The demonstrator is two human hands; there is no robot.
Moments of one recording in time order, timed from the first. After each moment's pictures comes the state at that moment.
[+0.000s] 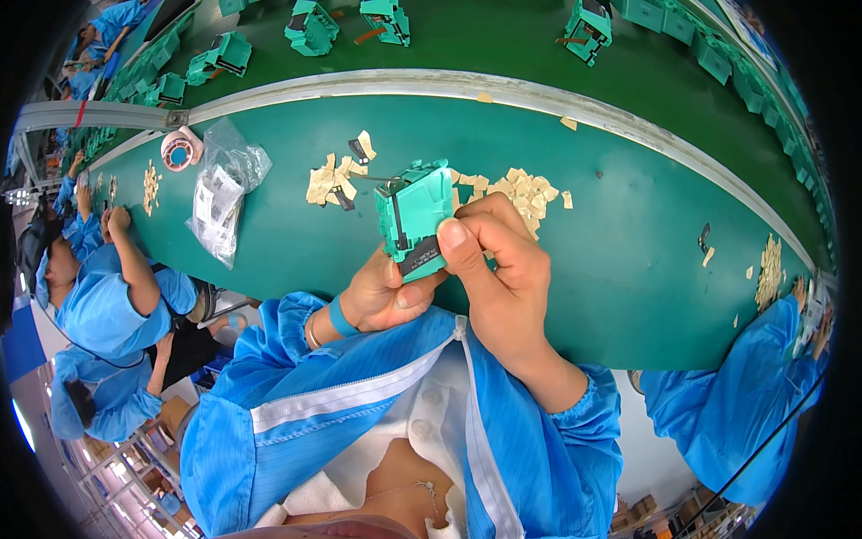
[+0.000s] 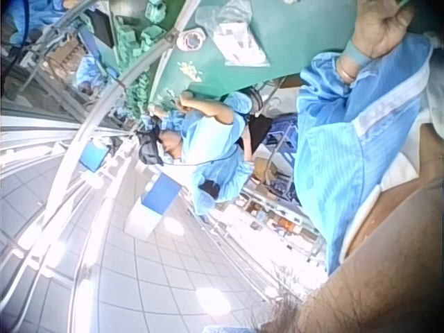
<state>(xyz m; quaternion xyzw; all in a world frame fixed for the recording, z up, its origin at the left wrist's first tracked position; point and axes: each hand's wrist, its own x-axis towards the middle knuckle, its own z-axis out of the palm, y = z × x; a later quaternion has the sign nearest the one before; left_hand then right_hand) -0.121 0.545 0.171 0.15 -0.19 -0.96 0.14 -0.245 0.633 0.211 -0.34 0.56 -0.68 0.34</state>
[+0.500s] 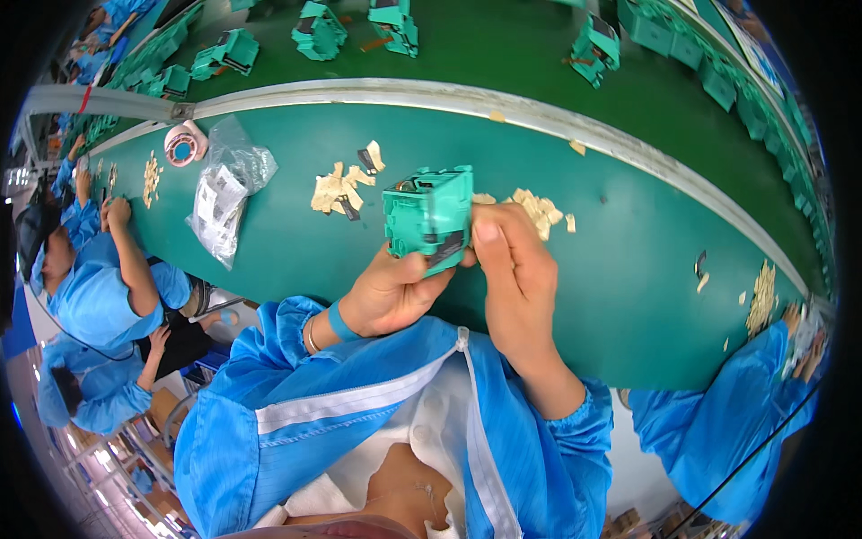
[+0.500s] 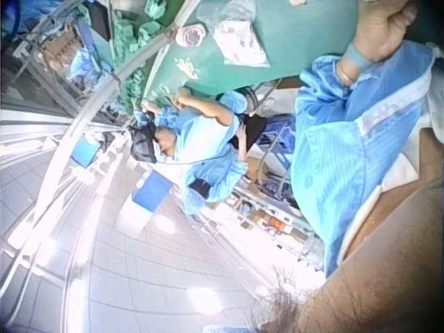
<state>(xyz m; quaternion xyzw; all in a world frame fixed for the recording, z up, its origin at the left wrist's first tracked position) -0.127 0.532 0.175 0.13 -0.10 -0.98 0.14 -0.258 0.620 0.198 -0.32 0.57 -0.66 0.37</state>
